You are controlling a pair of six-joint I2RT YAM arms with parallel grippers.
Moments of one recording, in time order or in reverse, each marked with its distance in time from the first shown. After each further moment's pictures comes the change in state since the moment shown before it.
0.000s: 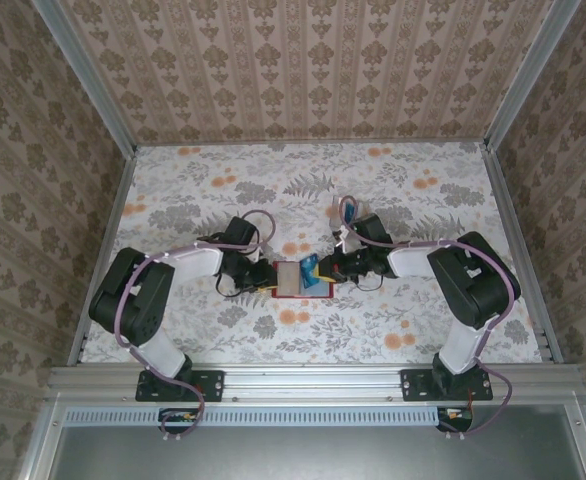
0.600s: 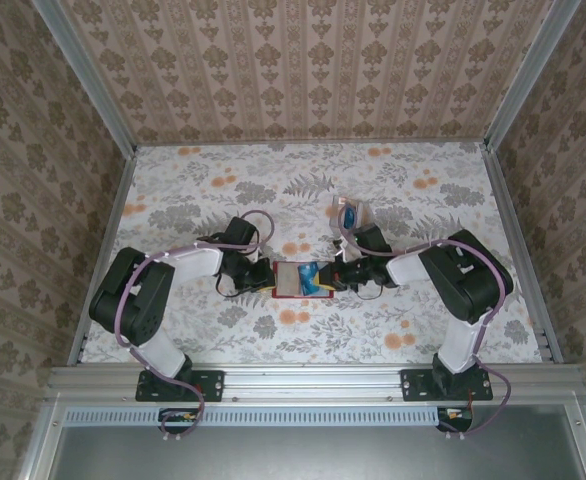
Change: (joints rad) left arm 0.001 0.003 -0.002 -0.002 -0.011 -0.029; right arm 0.007 0.046 -0.094 0.167 -0.004 0.047
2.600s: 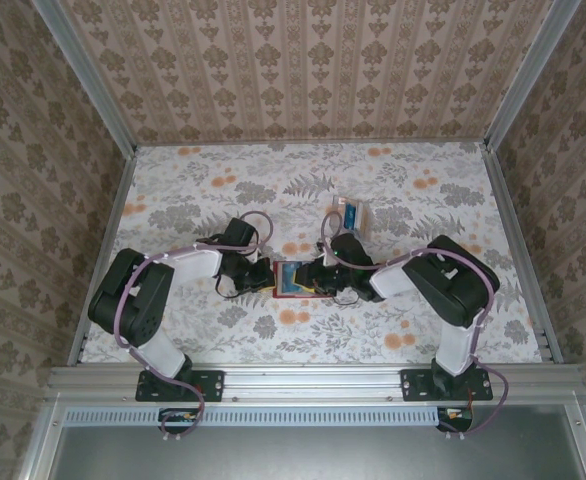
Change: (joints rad) left arm 0.000 -0.008 -0.018 0.032 0.008 -0.023; right arm 0.190 0.011 0.008 0.194 0.253 0.245
